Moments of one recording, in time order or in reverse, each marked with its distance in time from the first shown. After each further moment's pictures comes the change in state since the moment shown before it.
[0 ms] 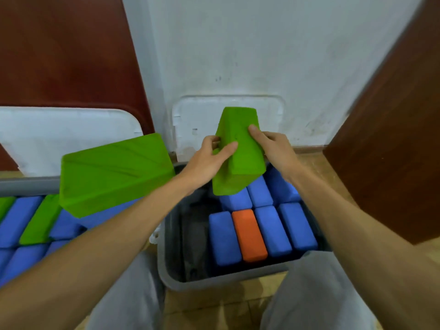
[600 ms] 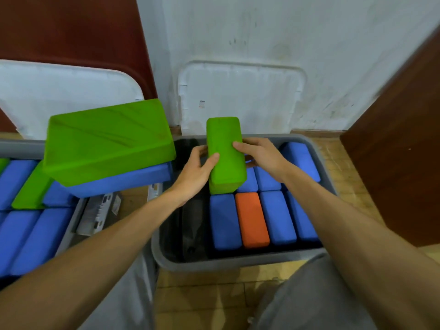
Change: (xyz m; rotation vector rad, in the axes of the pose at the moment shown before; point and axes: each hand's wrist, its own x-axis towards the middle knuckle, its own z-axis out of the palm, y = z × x) left_hand -0.009 -0.105 0.010 -0.042 0.155 -0.094; right_hand 0.017 0.070 0.039 0.032 -0.391 0.131
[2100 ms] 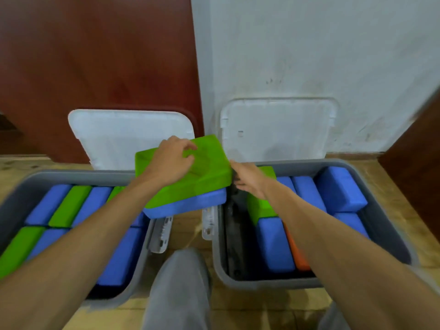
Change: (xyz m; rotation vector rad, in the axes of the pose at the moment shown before) left_hand -0.018 0.092 -0.182 0.909 0.154 0.162; right_hand 0.031 -0.060 0.138 0.194 -0.016 0.264
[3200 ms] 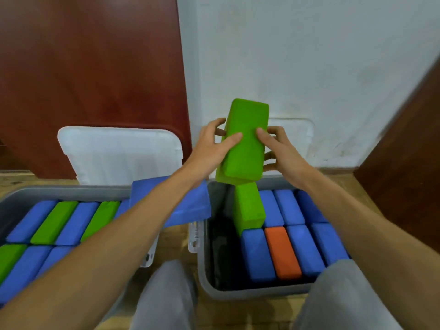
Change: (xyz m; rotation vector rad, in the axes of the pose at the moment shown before) left_hand -0.001 0.118 -0.009 -0.911 -0.005 0.047; right_hand -0.101 -0.077 -0.081 0.033 0.121 -0.493
